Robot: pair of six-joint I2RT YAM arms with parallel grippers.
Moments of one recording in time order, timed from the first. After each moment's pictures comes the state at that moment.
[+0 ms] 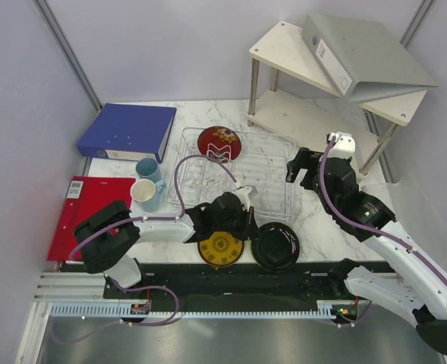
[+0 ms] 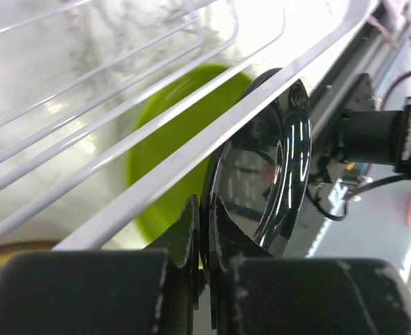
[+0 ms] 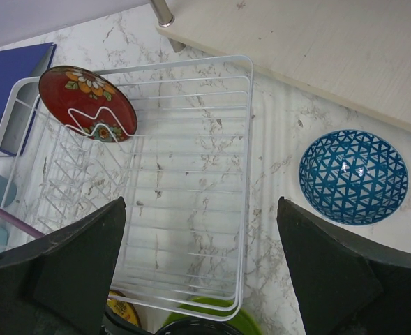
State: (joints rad) left arm -1.04 1.59 0.73 0.26 0.22 -0.74; right arm 0.64 0.86 0.97 -0.51 0.52 0.53
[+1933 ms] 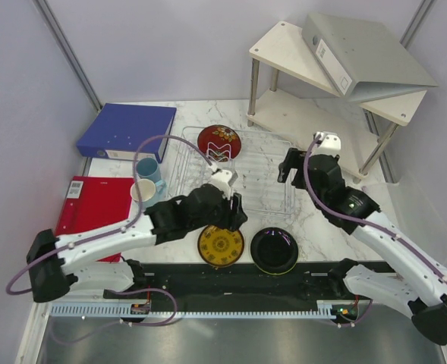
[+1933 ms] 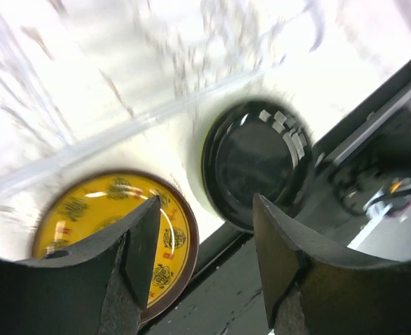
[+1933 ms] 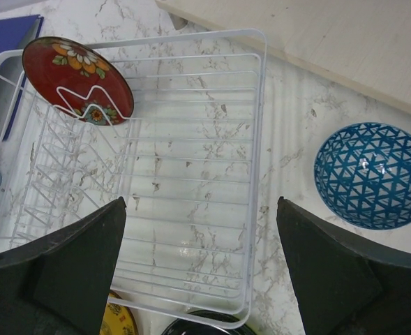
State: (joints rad) left arm -1.09 1.22 0.85 -0.27 -0.14 -0.60; right arm 0.64 0.92 0.92 -0.45 0.50 0.53
